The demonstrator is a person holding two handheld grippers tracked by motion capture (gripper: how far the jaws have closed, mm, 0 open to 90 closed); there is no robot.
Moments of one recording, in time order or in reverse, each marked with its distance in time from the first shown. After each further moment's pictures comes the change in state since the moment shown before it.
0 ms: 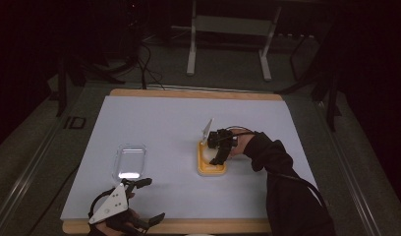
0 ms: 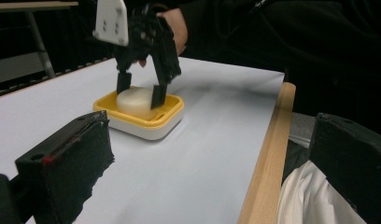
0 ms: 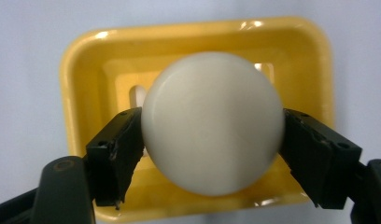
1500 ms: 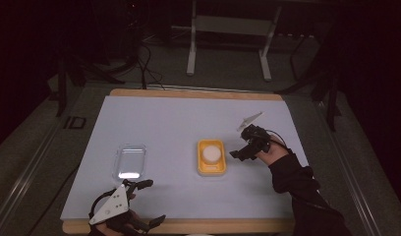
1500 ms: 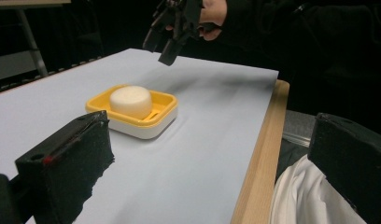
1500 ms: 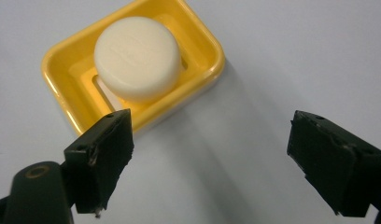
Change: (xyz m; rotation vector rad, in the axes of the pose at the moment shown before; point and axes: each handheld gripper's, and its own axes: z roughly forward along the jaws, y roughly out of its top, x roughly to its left) left arm -0.002 0.000 0.000 0.004 -0.022 0.001; right arm 0.020 -0.087 -0.058 -0.252 -0.195 0.512
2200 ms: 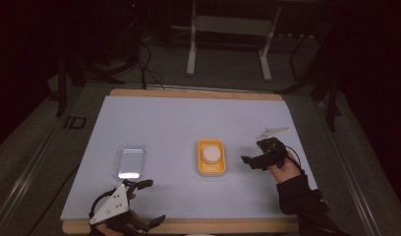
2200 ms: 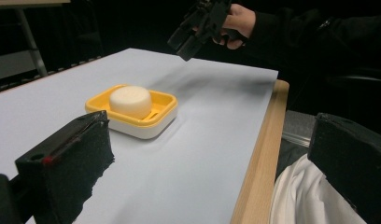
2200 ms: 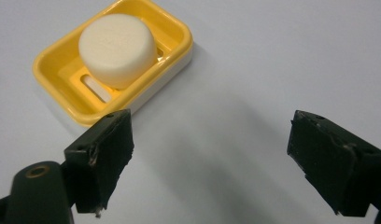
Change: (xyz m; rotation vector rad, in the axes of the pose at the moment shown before) left arm 0.000 0.000 0.000 0.003 -0.001 -0.001; right arm 0.011 -0.055 -0.022 -0.162 -0.096 0.175
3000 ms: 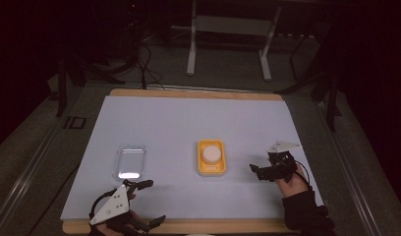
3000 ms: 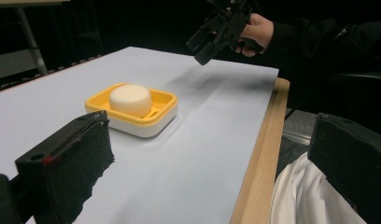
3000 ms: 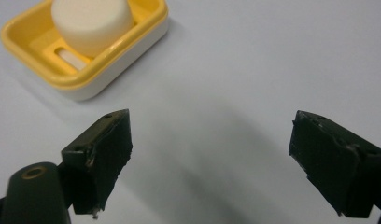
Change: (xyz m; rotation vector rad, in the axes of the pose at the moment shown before) left arm -0.001 0.000 0.000 0.007 0.001 0.003; right arm 0.006 -0.042 -0.012 -0.047 -0.118 0.029
